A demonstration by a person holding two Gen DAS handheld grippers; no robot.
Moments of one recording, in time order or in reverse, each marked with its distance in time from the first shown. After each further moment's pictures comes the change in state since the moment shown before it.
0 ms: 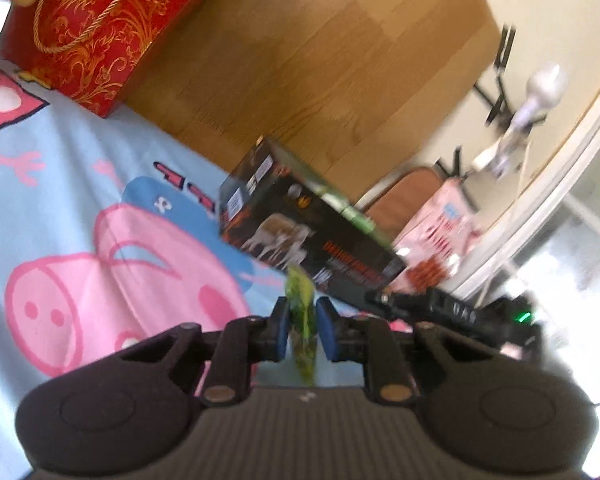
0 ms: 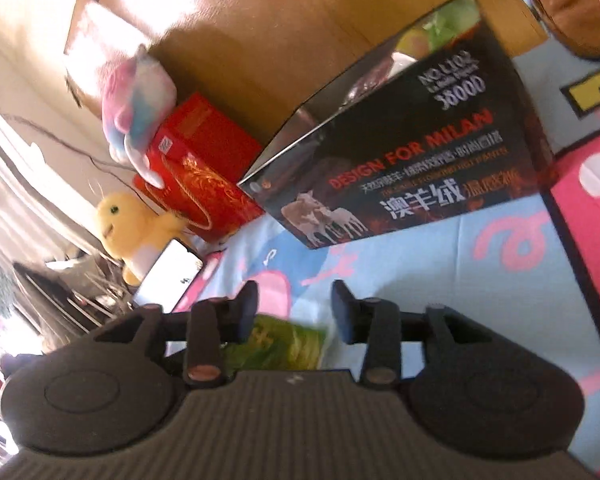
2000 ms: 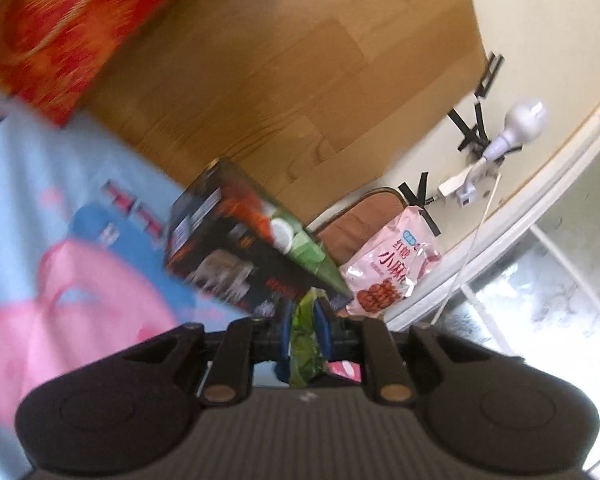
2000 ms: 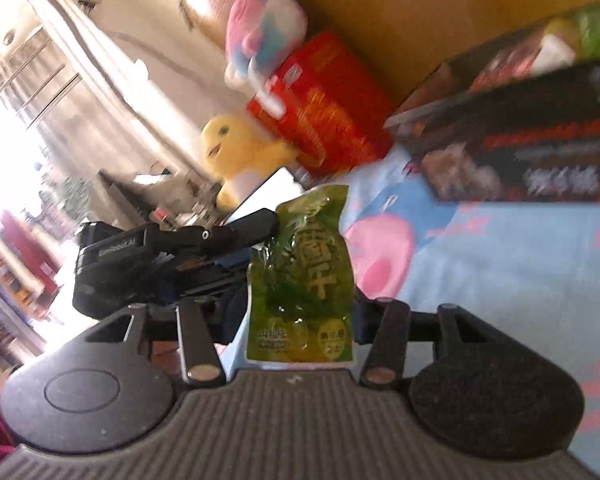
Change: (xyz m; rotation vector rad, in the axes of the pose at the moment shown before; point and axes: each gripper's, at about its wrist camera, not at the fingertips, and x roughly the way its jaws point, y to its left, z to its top) left arm 0.012 -0.033 0.048 -0.028 0.033 -0.097; right arm -0.008 0.044 -0.004 -0.228 0.143 0.225
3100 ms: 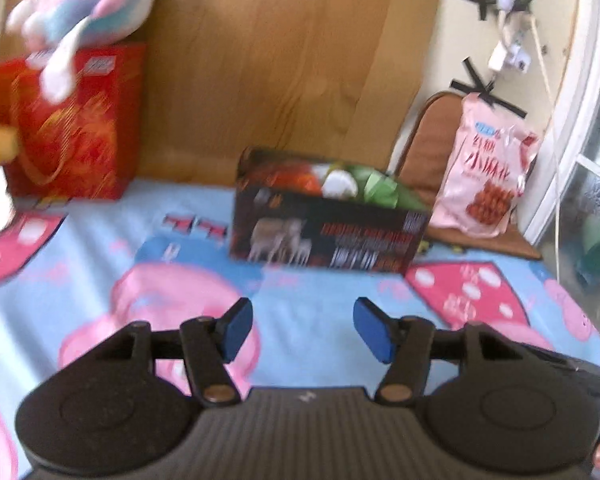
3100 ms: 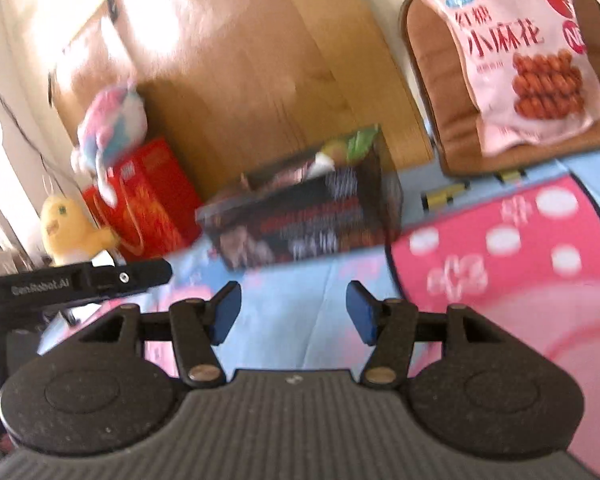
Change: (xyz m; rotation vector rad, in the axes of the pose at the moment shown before) left arm -0.003 -0.064 -0.066 0.387 0.069 0.517; right arm -0.065 0.037 -0.046 -0.031 -0.314 -0.647
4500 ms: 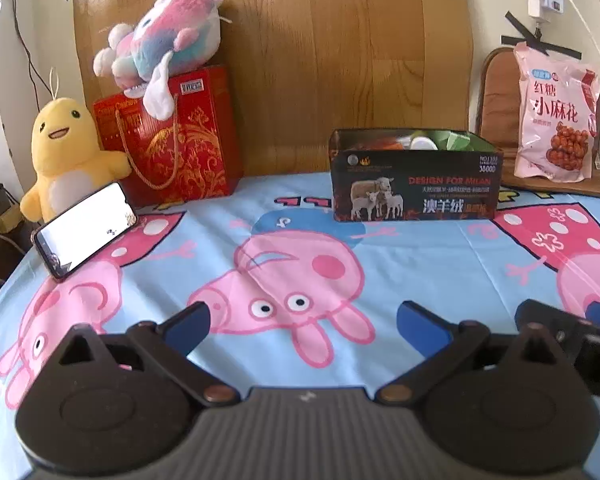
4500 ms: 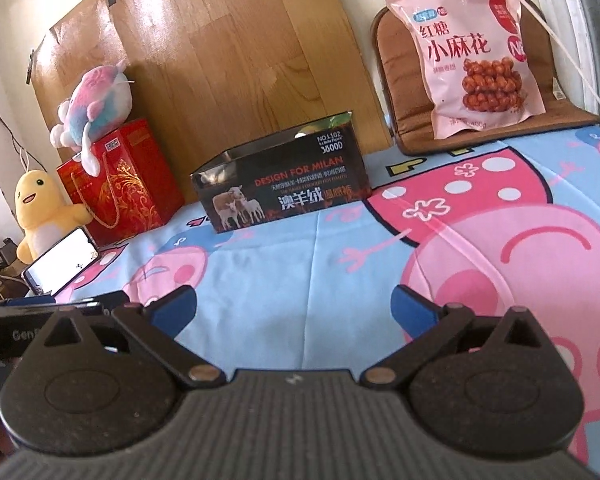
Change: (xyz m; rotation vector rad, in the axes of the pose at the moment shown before) left arm -0.033 -0.021 -0.036 0.144 -0.003 0.372; right arm -0.035 0.038 -0.052 -0.010 -0.058 -0.182
